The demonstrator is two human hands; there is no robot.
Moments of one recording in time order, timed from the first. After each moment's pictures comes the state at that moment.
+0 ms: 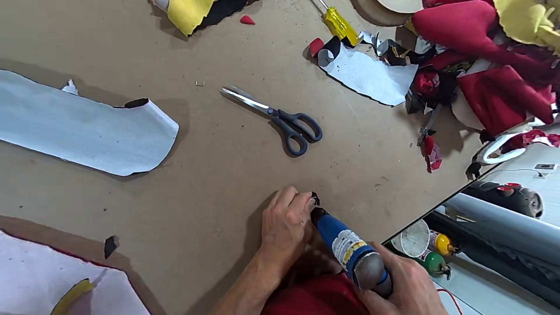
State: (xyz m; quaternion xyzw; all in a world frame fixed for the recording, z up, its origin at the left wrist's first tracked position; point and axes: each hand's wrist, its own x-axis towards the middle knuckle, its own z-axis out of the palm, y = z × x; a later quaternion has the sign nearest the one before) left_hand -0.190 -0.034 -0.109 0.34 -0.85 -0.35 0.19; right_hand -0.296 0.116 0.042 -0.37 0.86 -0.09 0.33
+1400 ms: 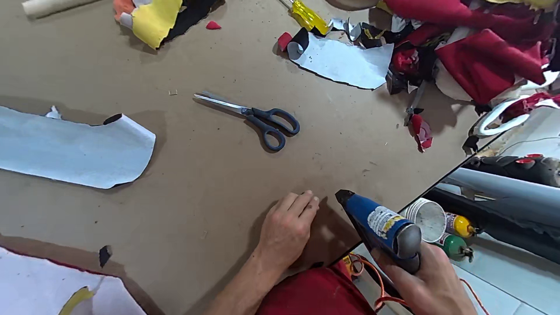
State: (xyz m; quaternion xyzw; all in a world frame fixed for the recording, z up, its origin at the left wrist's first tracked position) left_hand -0.192 -0.014 -0.111 0.15 -0.93 -0.28 0.18; right_hand -0.318 0.178 0.027 -0.23 0.91 -0.19 0.29
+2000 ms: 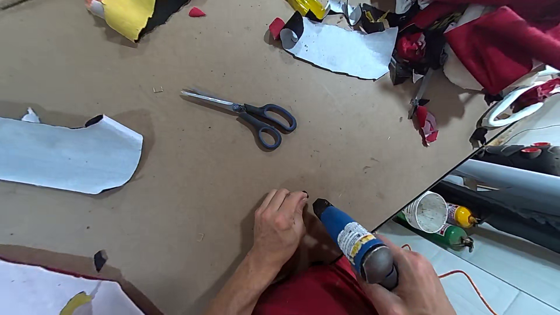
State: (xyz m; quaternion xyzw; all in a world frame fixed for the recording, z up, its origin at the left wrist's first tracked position) left_hand -0.193 -0.020 -0.108 0.28 -0.88 -0.33 0.21; right_hand -0.301 0.158 0.031 -0.32 0.88 -0.17 0.30
